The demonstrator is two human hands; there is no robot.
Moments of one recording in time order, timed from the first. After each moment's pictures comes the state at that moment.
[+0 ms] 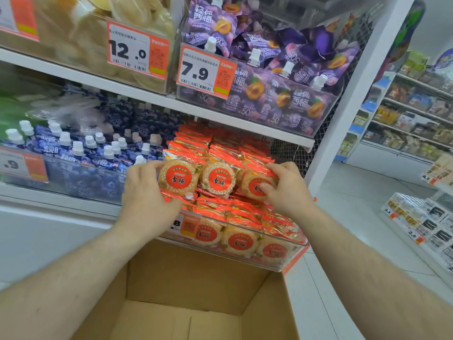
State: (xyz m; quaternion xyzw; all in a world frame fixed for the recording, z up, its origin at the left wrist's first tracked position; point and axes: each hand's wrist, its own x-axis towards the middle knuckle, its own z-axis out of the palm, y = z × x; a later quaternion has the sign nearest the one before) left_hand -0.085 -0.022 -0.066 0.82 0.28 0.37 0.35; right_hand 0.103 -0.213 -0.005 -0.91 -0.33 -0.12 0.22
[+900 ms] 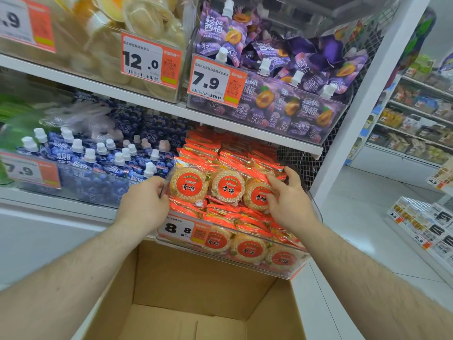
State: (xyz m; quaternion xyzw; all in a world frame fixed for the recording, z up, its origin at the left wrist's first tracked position) left_hand -0.082 0.014 -0.066 0.84 0.34 0.29 0.30; right_hand 0.099 -0.209 -0.022 -0.92 -0.33 -0.15 0.16
